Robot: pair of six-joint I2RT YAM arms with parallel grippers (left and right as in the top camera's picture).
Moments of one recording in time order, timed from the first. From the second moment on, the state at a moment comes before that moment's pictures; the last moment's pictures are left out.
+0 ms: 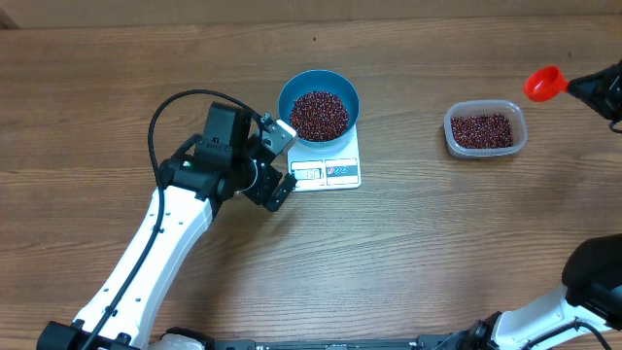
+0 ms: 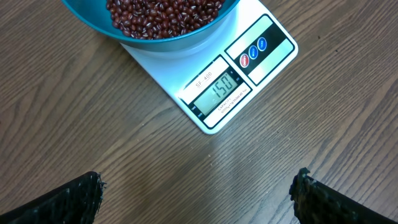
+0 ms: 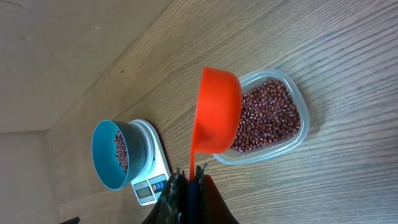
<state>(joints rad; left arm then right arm) -0.31 1.42 1.10 -0.74 0.21 0.34 -0.58 1.86 2.05 -1.41 -0.67 0.04</state>
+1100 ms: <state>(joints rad) -0.31 1.42 1.10 -0.74 0.21 0.34 -0.58 1.86 2.05 -1.40 -0.67 0.12</state>
